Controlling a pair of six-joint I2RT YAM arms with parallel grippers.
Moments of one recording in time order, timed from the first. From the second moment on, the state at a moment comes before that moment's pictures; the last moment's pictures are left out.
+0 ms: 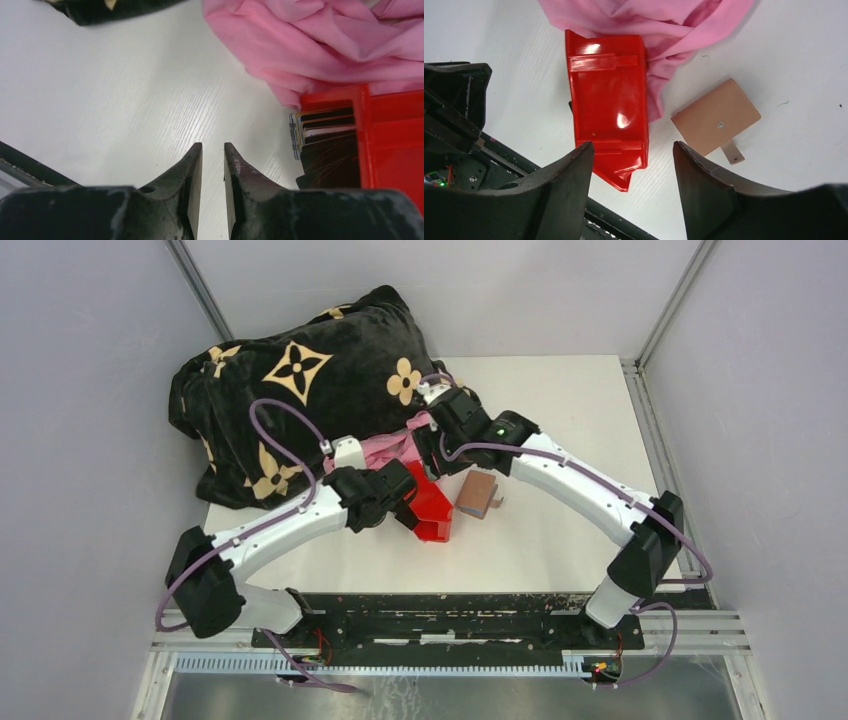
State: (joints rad) left arm -0.85 1.39 1.10 -1.09 -0.87 -1.19; right arm 0.82 1.65 1.62 -0.82 0.11 0.33
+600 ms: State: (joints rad) left arm -0.78 0.87 0.61 -0.77 -0.69 -1.32; right arm 1.06 2.00 1.92 -0.97 0.36 0.23
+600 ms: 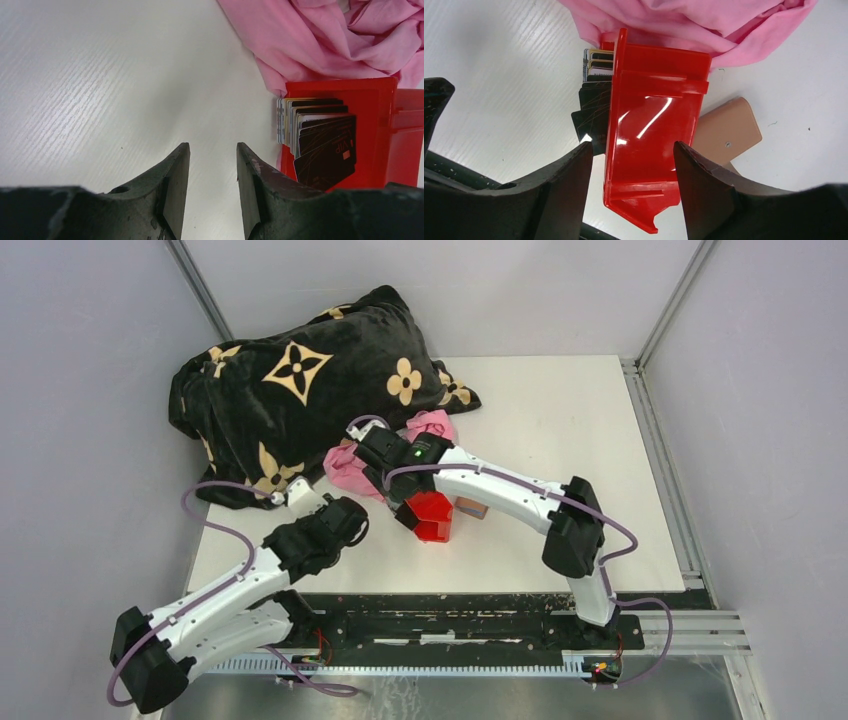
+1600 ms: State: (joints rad) left arm -0.78 0.65 0.41 -0.65 -0.68 -1.46; right arm 1.11 2.26 2.06 -1.08 0.73 0.12
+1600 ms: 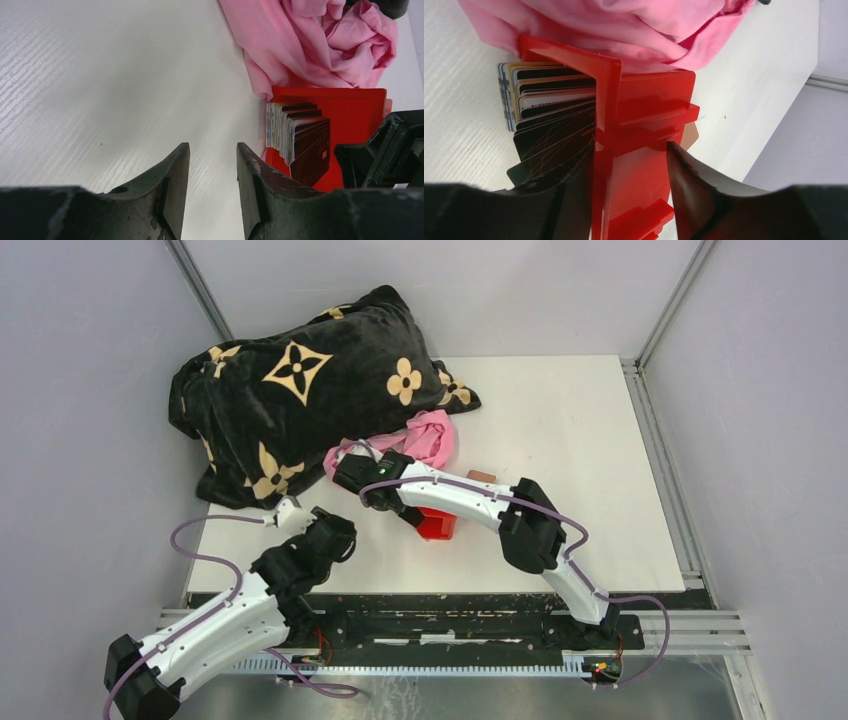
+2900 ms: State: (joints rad) left arm -0.78 1.10 0.67 -0.40 -0.65 -1.16; right arm 0.78 2.26 2.23 -1.24 0.28 0.23
